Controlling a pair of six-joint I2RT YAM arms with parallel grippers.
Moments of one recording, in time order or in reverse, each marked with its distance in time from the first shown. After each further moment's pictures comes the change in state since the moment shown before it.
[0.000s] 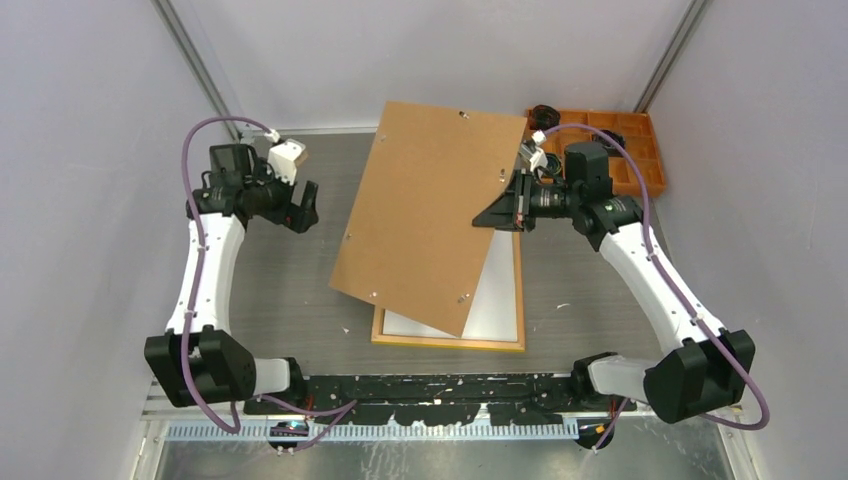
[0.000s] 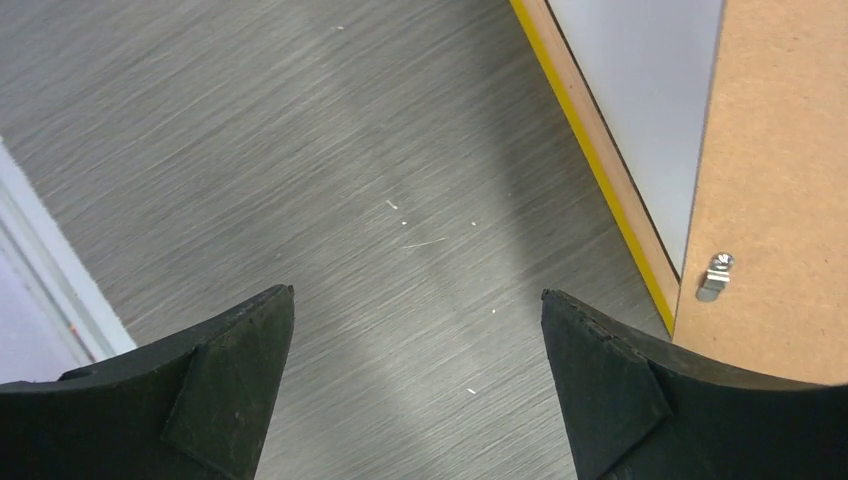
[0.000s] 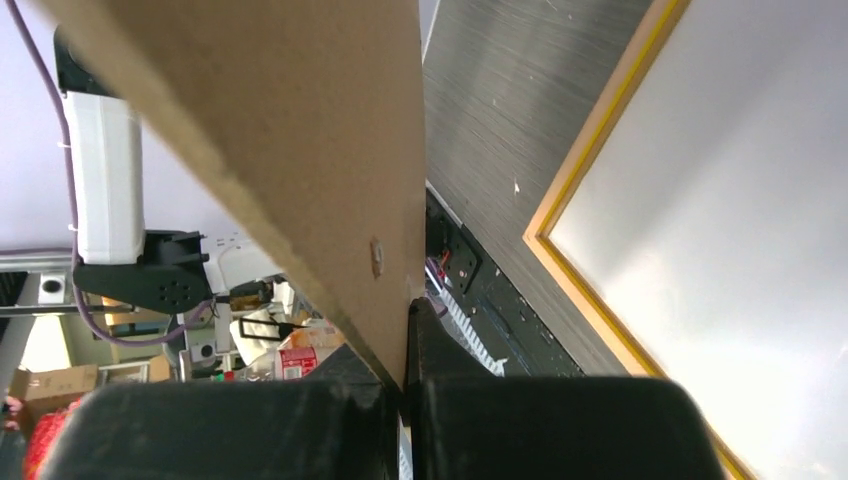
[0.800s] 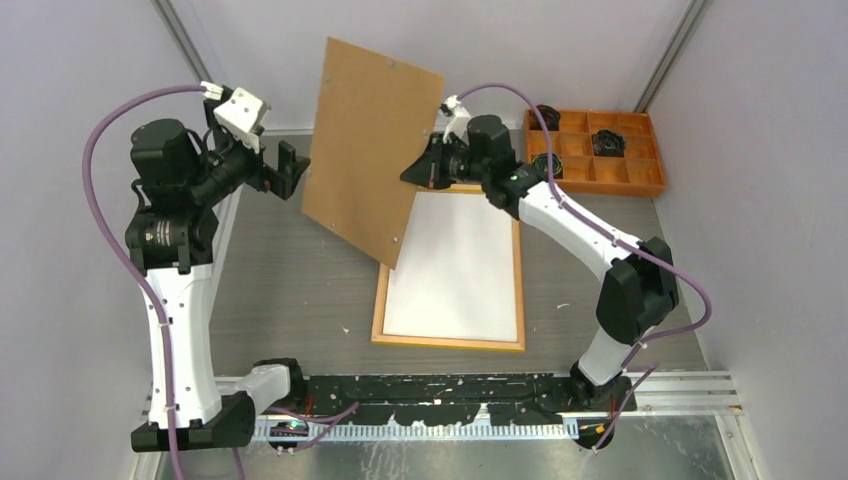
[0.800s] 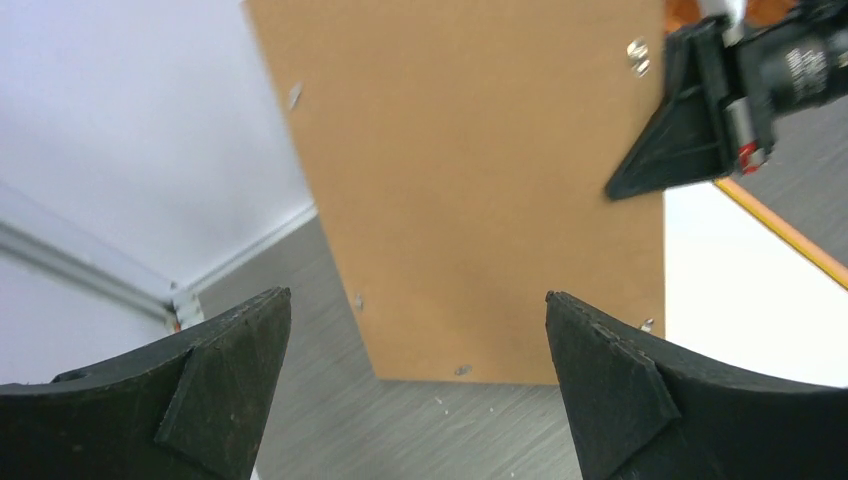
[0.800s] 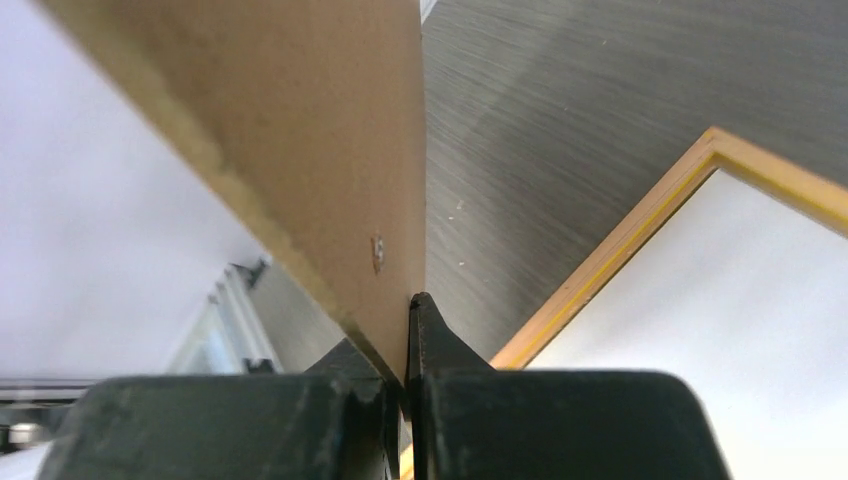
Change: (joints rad) left arm -0.055 -0.216 0.348 0.085 0.159 -0.107; right arm 0.367 0.430 0.290 0.387 0.559 -0.228
